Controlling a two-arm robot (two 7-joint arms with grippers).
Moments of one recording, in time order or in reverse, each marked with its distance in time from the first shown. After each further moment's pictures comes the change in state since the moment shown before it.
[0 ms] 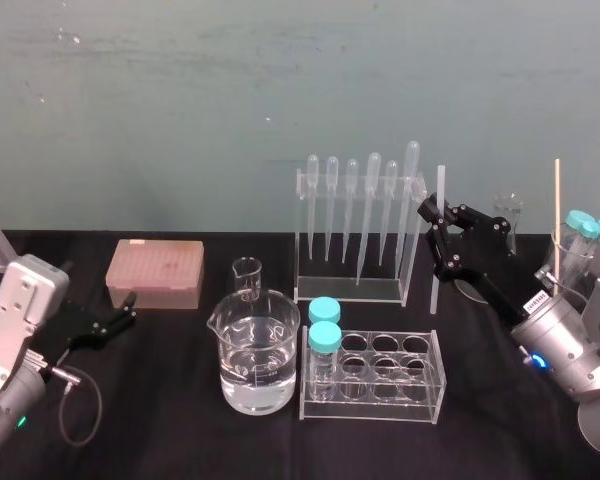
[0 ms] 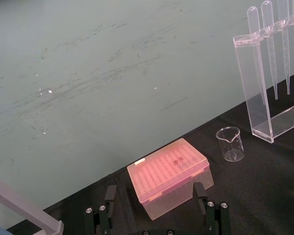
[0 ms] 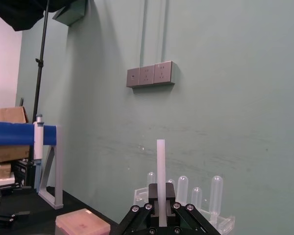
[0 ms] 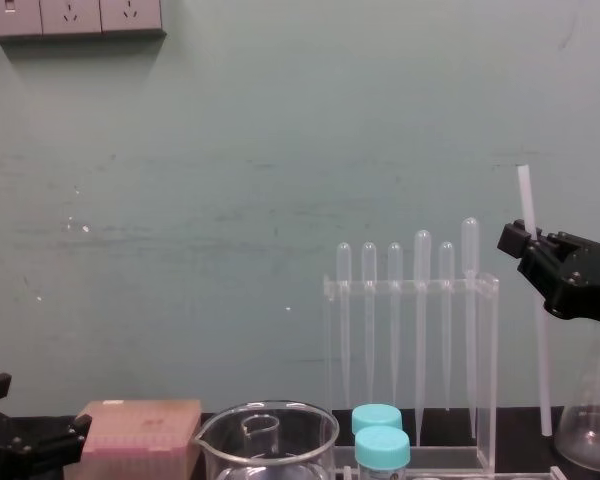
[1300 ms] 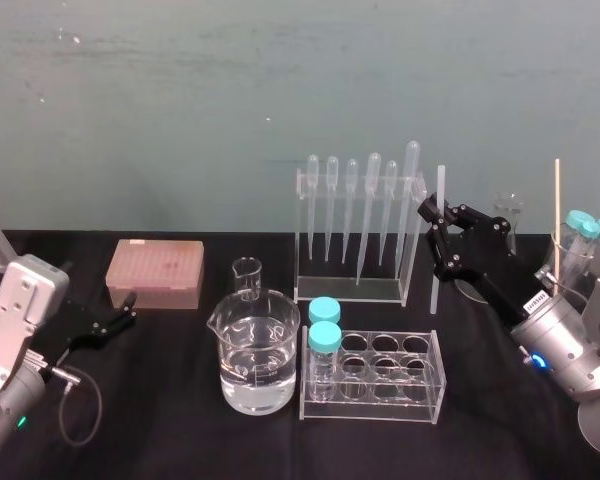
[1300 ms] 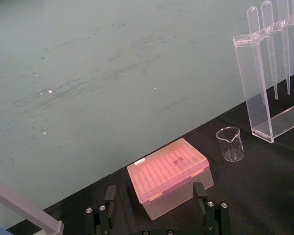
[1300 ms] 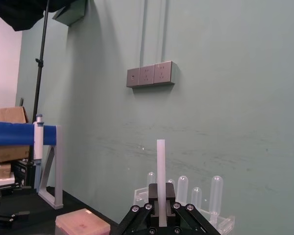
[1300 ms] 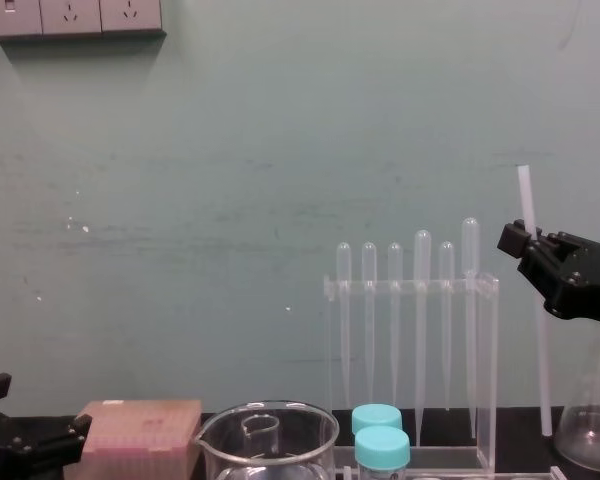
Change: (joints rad) left arm 0.000 0.000 0.000 0.000 0.000 0.000 0.000; right arm 0.000 0.000 0.000 0.000 0.000 0.000 0.000
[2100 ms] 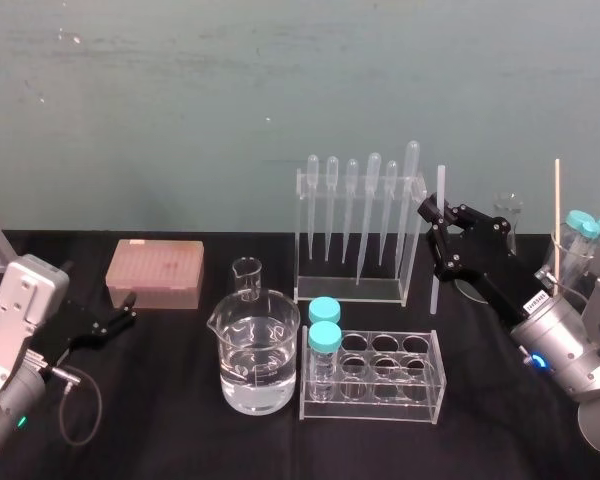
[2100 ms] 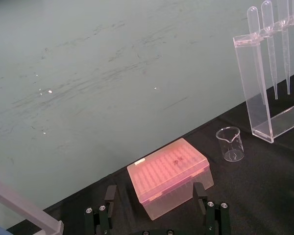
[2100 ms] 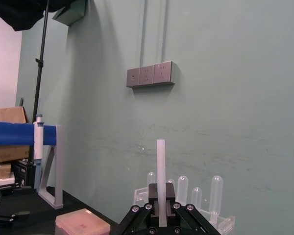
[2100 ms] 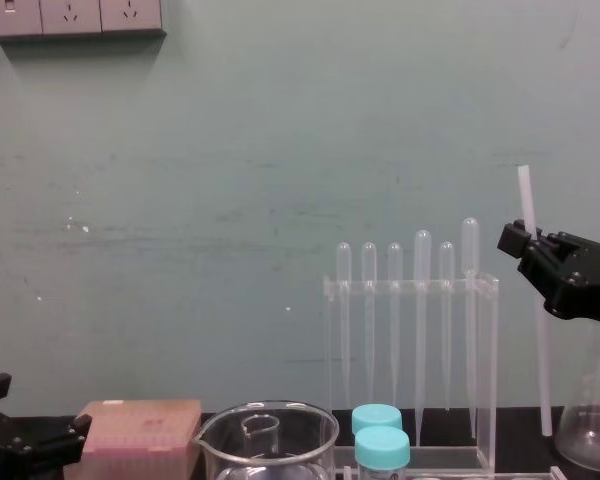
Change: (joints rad) left arm 0.000 0.000 0.000 0.000 0.000 0.000 0.000; right arm 0.000 0.000 0.000 0.000 0.000 0.000 0.000
